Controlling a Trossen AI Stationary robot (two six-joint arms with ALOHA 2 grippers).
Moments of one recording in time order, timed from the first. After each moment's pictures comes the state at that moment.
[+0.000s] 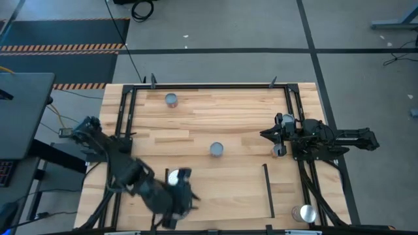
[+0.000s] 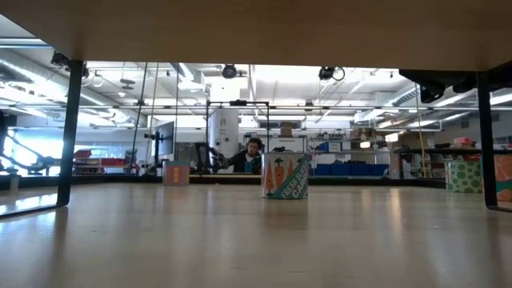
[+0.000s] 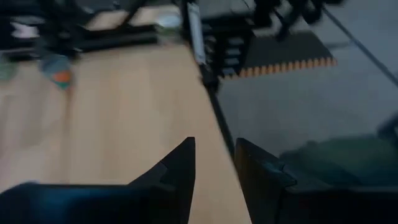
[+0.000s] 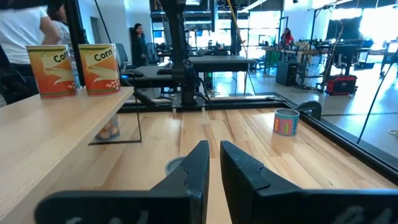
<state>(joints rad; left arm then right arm) -0.70 1.68 1.74 -0.68 -0.33 -0.30 -0.04 0.01 0.01 0.04 0.01 0.00</state>
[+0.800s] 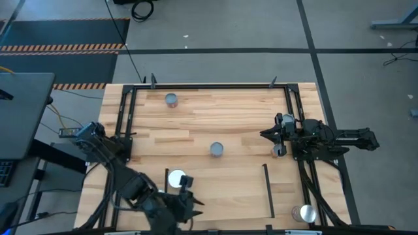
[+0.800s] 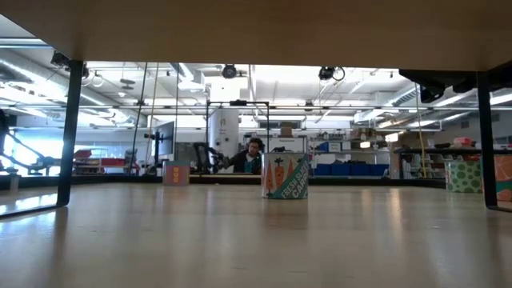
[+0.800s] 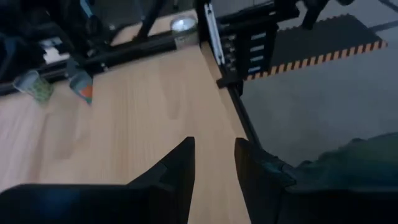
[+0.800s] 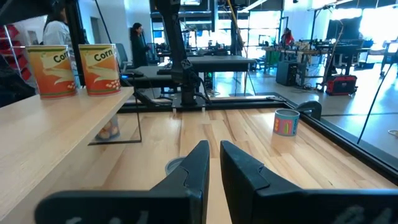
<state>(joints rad) -0.74 1.76 1.74 -0.64 -0.51 -0.23 -0.04 0.01 0.01 0.04 0.01 0.00</state>
